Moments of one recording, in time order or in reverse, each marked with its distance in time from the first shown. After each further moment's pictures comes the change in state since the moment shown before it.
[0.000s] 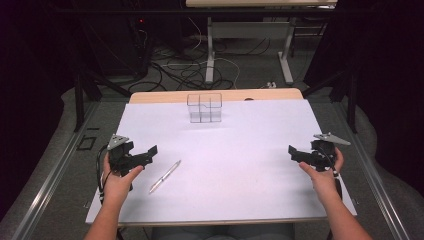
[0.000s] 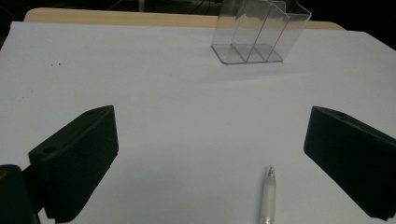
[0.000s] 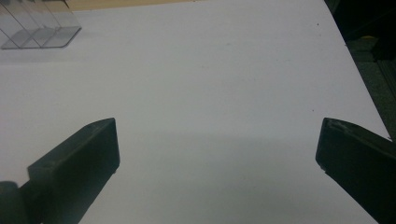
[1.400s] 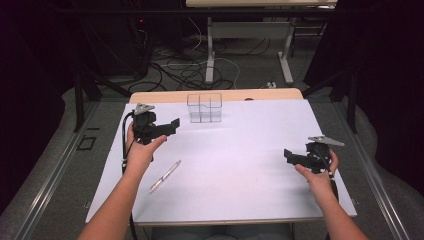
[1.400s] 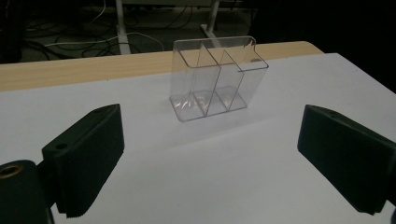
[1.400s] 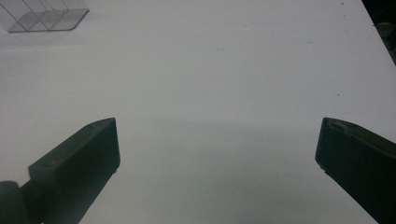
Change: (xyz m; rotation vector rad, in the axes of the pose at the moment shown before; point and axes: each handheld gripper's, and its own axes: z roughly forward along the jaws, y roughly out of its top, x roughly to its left) left arm -0.056 0.087 0.046 0.001 -0.039 0.061; right arm 0.009 -0.007 0.006 0.043 0.025 -0.001
